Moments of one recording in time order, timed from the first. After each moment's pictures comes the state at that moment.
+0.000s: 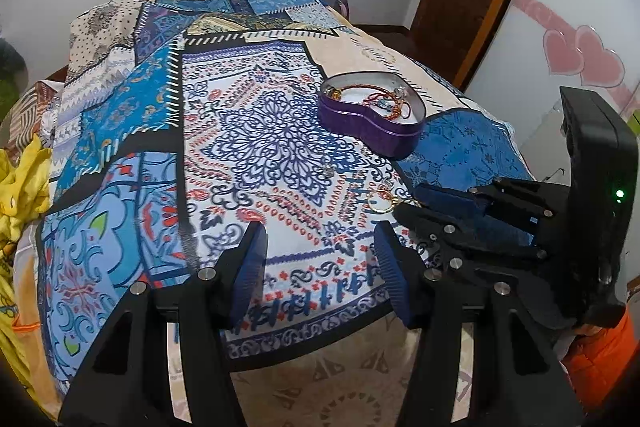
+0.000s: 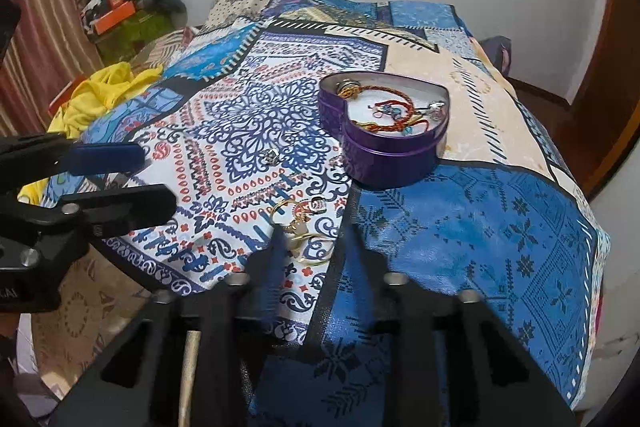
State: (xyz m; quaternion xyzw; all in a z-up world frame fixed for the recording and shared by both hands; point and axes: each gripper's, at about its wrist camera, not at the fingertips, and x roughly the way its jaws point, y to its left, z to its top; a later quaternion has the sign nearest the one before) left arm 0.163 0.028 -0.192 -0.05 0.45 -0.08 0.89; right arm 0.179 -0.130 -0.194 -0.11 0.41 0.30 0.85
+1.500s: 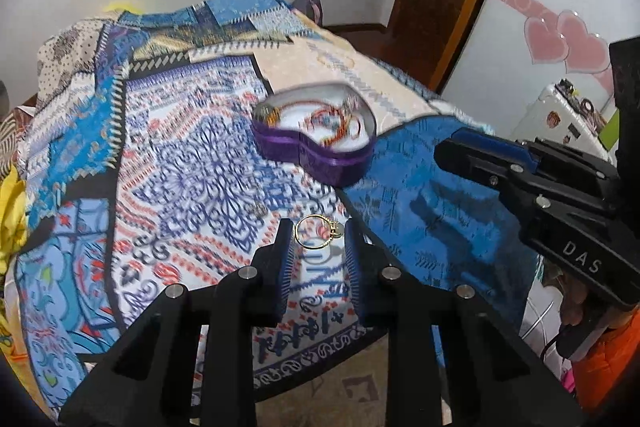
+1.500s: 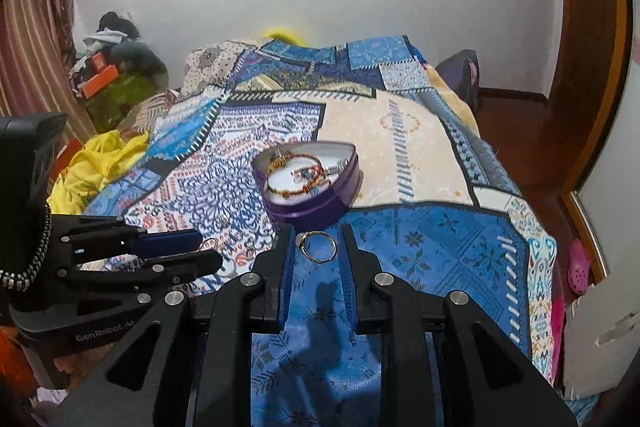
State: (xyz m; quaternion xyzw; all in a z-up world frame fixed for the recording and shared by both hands) left arm 0.189 -0.015 -0.185 -0.03 0.44 -0.12 0.89; right arm 0.188 -0.186 -0.144 -0.03 0.36 0.27 0.89
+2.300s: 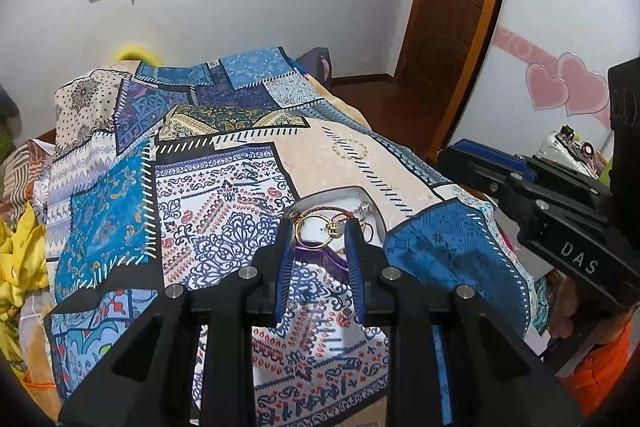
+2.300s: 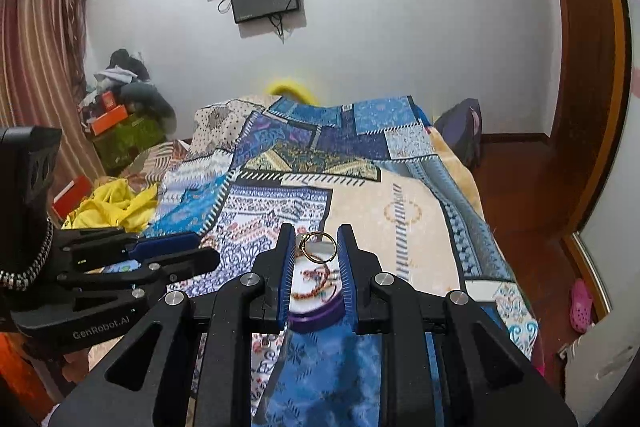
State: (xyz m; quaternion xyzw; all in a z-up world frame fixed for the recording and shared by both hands) left arm 0.215 0.003 -0.130 -0.04 0.36 -0.10 0.93; right arm 0.212 -0.177 -0.094 -0.01 0.28 0.28 0.92
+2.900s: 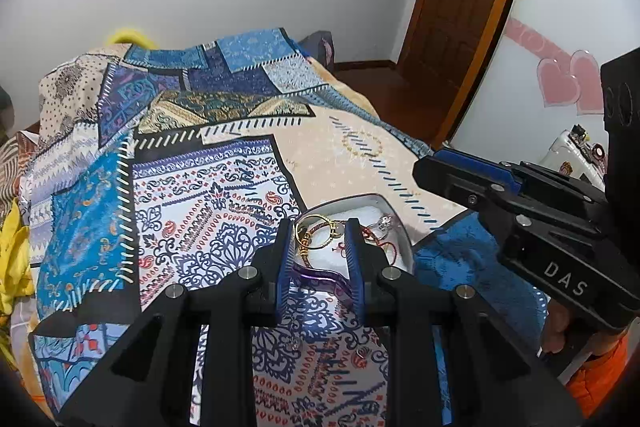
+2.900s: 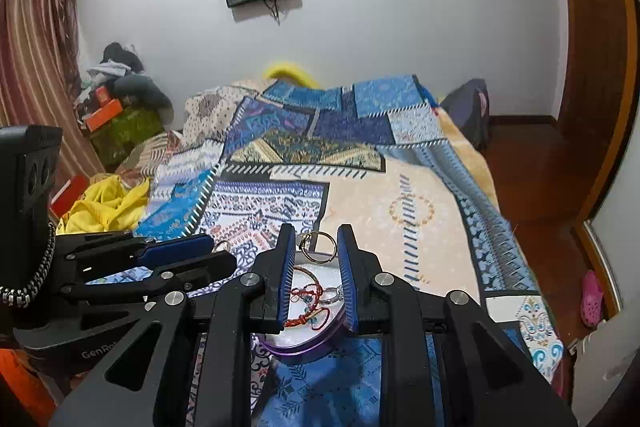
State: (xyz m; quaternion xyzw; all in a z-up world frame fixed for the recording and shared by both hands) left arm 0.266 0.001 -0.159 -0.05 0.39 -0.10 0.91; right arm 0.256 -0.164 -0.121 0.00 0.33 0.29 0.90
